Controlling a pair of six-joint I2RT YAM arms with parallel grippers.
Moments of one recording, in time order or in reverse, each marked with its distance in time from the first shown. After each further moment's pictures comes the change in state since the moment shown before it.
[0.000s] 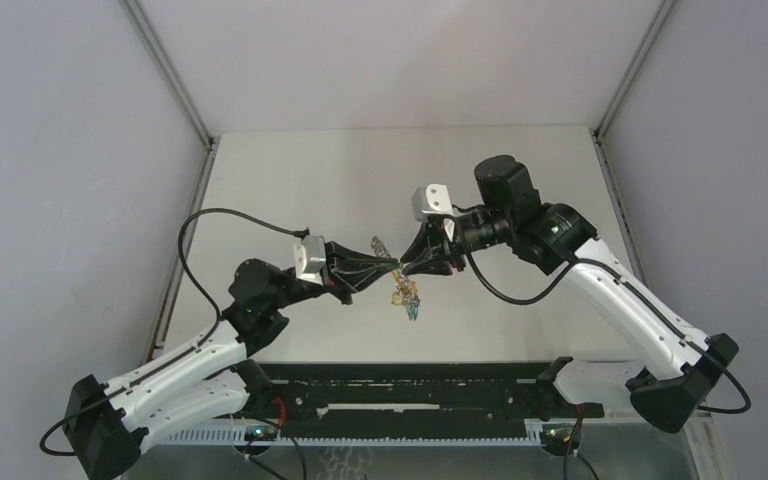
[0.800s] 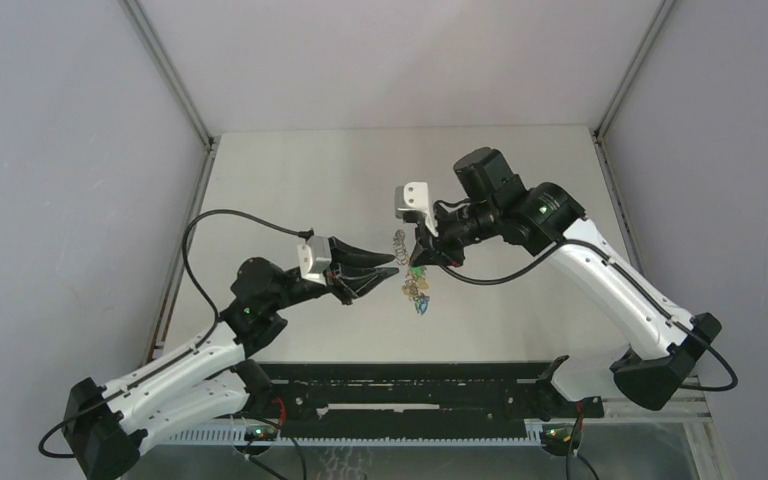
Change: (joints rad) left arm 0.000 -0.016 0.000 -0.085 -0.031 0.043; right arm 0.031 0.117 0.172 -0.278 0.224 -0.064
